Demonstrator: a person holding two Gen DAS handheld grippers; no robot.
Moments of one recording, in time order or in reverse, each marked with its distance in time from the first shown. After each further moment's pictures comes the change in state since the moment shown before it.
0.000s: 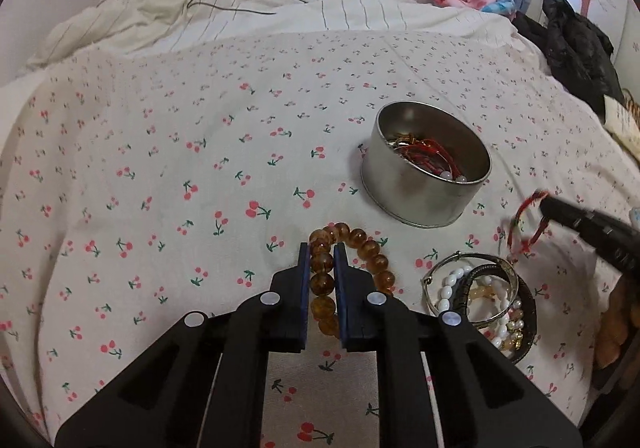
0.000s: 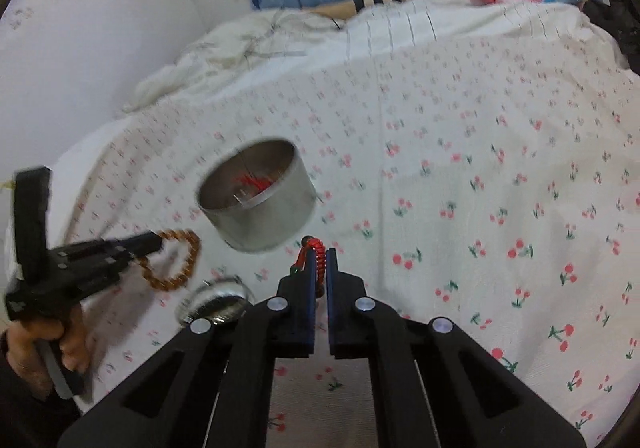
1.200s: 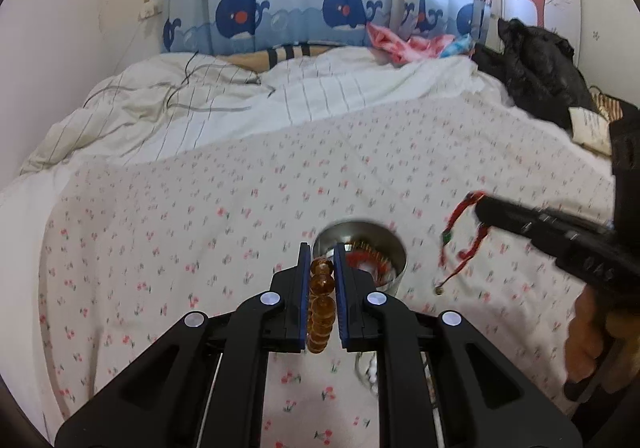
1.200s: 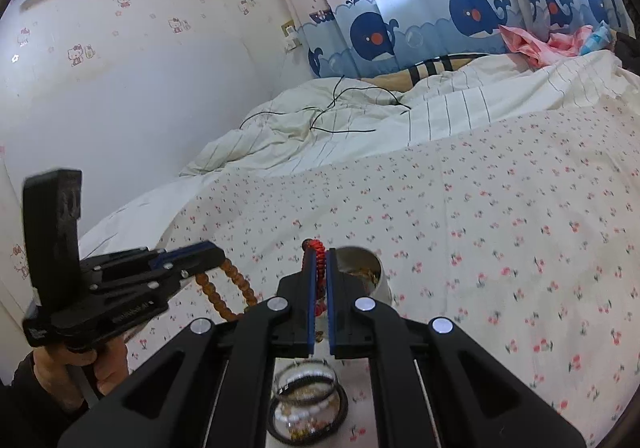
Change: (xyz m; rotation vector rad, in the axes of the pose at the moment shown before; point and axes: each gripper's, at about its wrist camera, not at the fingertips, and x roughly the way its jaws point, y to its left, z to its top) left arm -0.087 -0.050 0.056 0.119 -0.241 -0.022; right arm -0.044 0.031 0.055 -0.047 -0.211 0.211
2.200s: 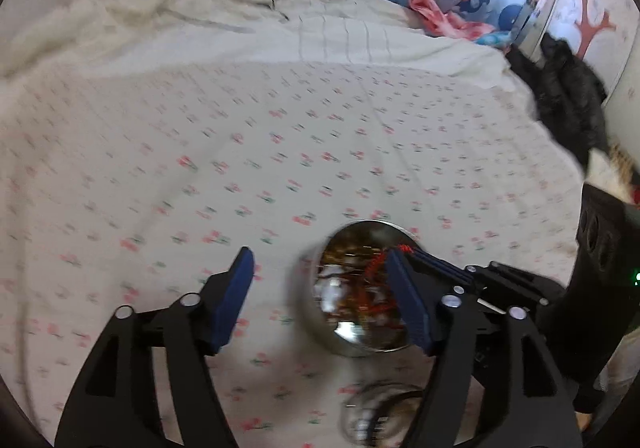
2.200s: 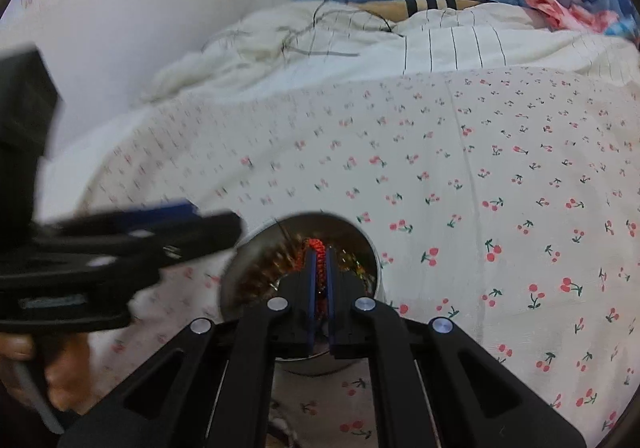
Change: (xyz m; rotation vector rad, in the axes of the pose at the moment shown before) left arm 0.117 0.025 0.004 -0.193 0.212 -0.045; right arm 0.130 -0.010 -0.015 -0.071 0.277 -0.136
